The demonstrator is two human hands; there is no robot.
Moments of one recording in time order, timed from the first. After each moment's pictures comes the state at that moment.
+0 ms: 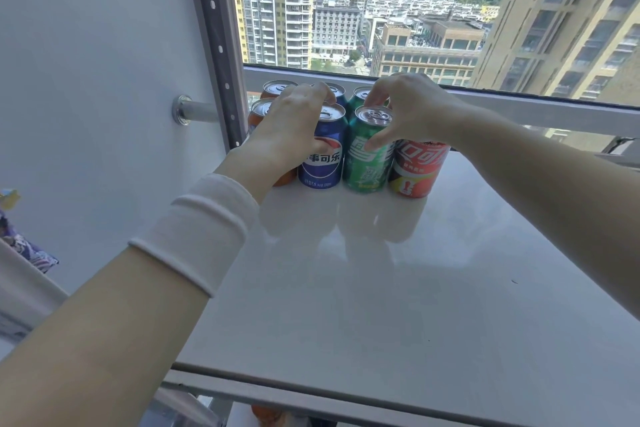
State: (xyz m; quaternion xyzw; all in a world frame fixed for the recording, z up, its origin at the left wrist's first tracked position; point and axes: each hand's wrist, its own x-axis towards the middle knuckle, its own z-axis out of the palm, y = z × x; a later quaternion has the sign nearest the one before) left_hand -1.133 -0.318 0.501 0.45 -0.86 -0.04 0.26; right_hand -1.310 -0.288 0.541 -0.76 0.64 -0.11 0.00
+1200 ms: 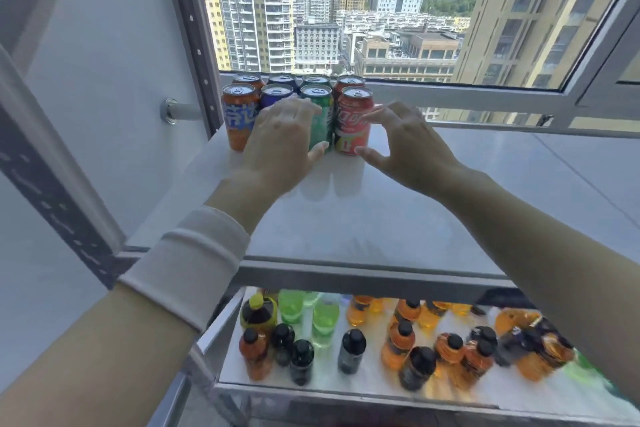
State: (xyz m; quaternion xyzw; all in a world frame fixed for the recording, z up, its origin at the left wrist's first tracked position) left_hand -1.153 -0.164 0.496 0.44 -0.85 0.08 0.27; right_hand -1.332 -0.113 0.503 -0.72 0.65 -0.22 -0.09
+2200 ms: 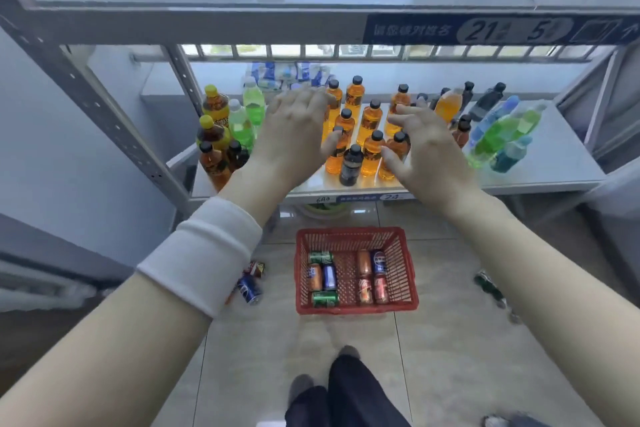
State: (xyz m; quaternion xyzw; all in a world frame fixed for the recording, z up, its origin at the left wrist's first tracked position) left_hand -1.182 0.142 0.355 0.38 -0.90 -0.04 0.18; right_hand -1.352 0.237 0.341 -0.64 0.73 -0.23 -0.01
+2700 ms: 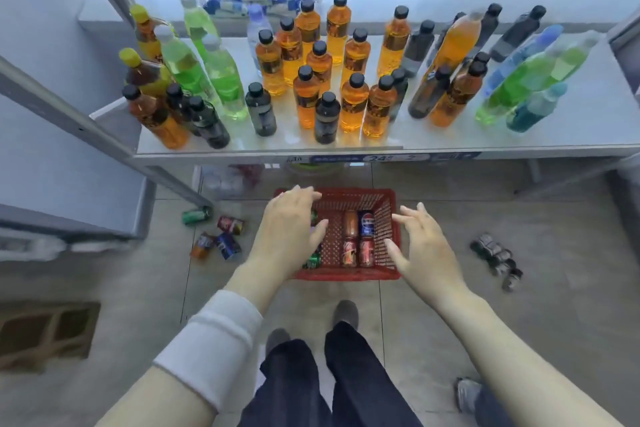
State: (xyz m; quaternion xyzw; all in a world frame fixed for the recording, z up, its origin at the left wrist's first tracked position) left_hand -1.255 0.217 0.158 0.46 -0.86 -0.21 0.05; right_hand -1.440 0.327 0.149 -0.55 0.80 -0.14 0.22
